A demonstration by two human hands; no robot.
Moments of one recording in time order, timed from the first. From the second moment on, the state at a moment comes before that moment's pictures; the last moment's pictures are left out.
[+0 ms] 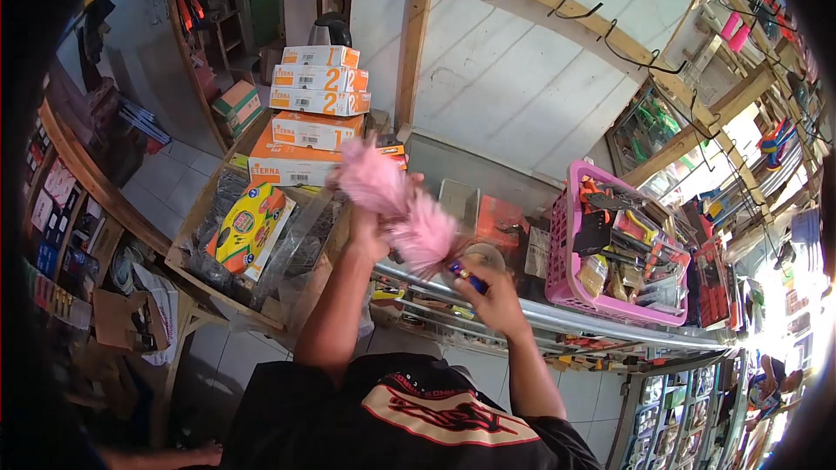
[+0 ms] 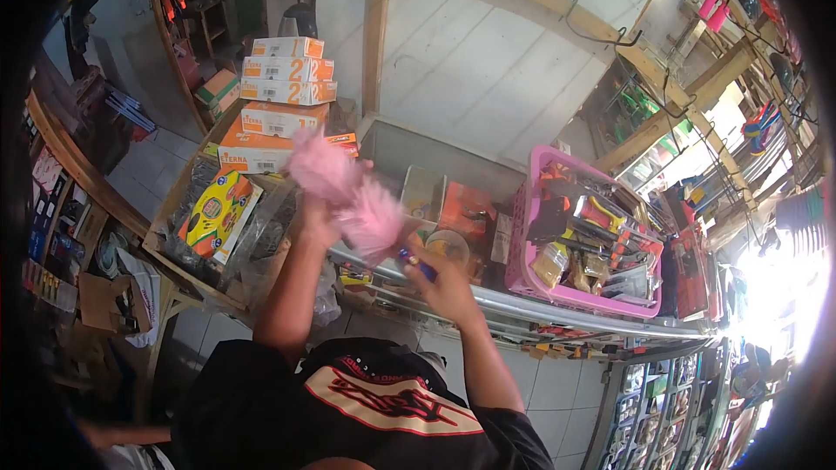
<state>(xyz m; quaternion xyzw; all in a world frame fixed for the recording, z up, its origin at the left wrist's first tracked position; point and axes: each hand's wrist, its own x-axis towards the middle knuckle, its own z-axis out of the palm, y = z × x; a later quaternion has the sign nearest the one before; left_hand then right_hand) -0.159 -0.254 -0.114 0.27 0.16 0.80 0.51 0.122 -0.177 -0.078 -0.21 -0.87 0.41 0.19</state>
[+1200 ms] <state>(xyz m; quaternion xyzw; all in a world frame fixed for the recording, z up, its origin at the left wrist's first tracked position) -0.152 -0.266 -0.103 0.14 0.14 0.86 0.47 0.085 -0.192 -0.068 -0.27 -0.80 0.49 0.22</state>
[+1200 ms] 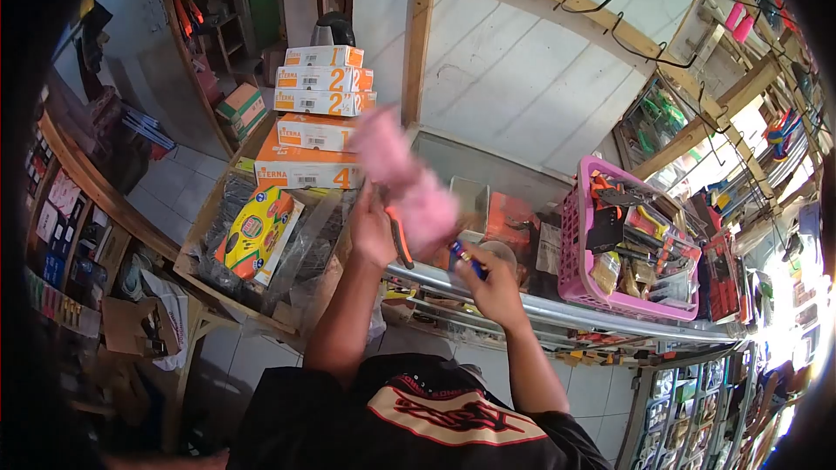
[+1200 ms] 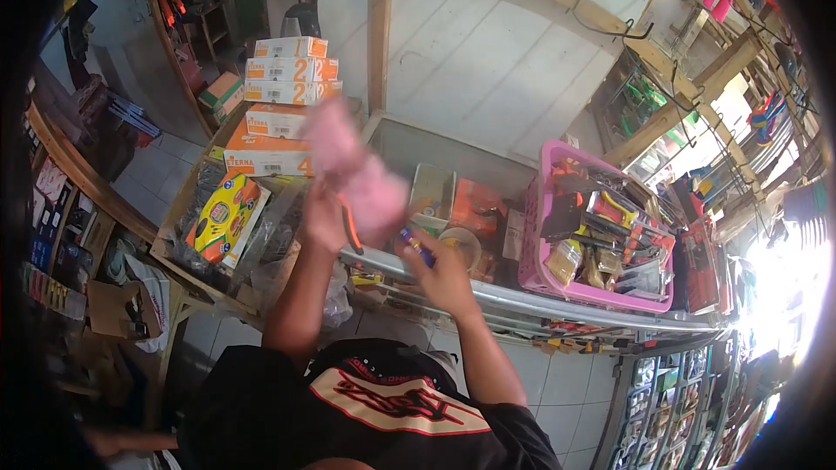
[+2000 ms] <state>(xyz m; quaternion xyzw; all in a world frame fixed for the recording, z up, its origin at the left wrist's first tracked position) -0.122 -0.286 -0.102 0.07 0.19 0.85 0.49 0.087 -0.143 -0.074 -0.23 -0.87 0.39 0.22</state>
